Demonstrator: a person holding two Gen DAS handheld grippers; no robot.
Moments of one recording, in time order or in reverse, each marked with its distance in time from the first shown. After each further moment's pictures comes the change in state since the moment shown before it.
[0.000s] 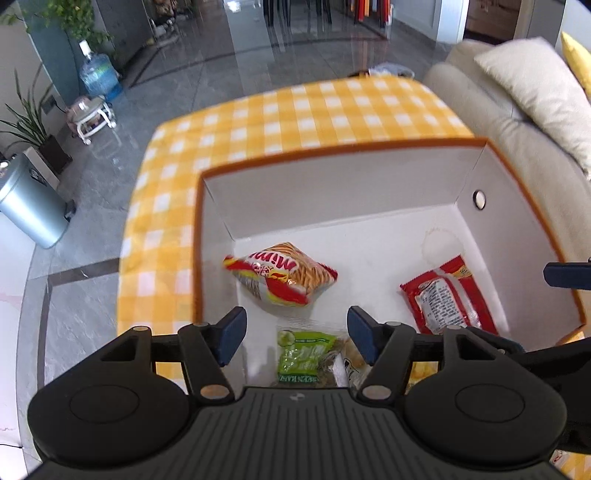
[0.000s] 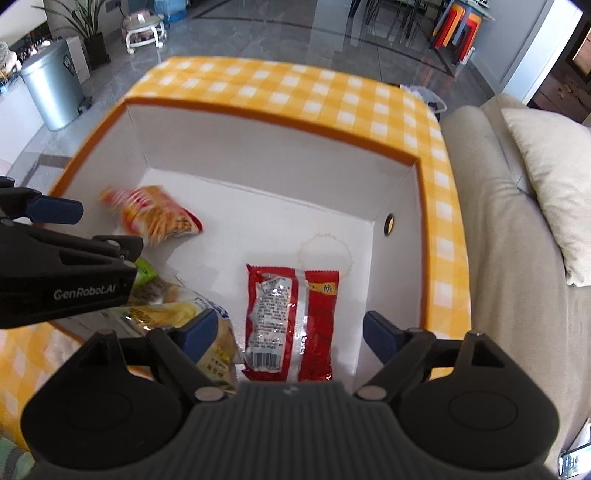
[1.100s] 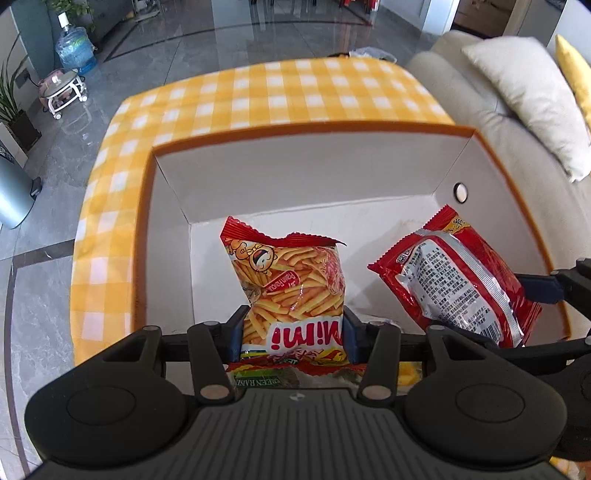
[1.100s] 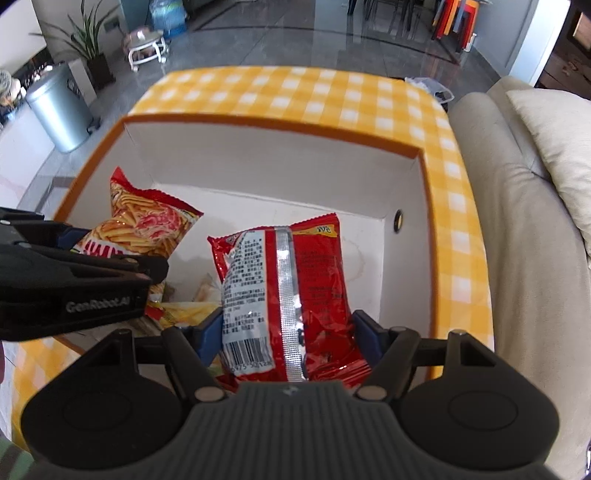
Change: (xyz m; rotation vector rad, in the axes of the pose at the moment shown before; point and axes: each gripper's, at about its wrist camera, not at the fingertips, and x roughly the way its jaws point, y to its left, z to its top) left arm 0.039 -0.006 0.005 -0.028 0.091 -0.113; right arm 0.010 -0.015 -0.001 0.058 0.008 0.081
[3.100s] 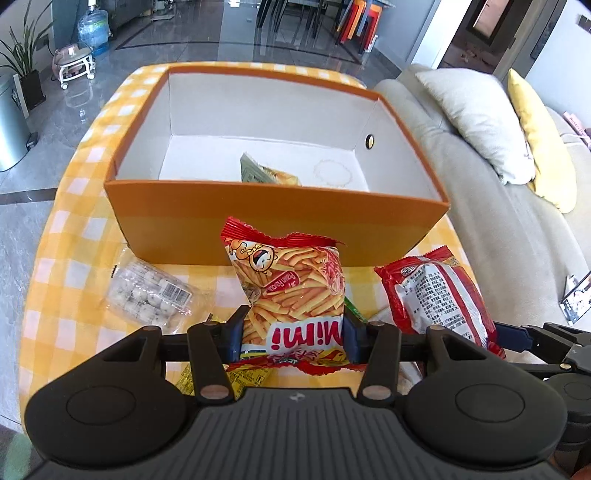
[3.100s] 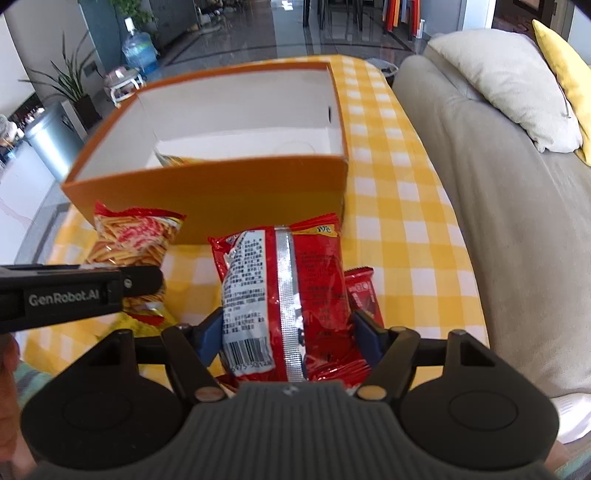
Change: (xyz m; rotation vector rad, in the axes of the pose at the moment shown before) left arm -0.080 -0.049 -0.151 -0.153 -0.142 -0.138; right arm -0.083 -0.017 -0.183 0.185 -0.104 0.017
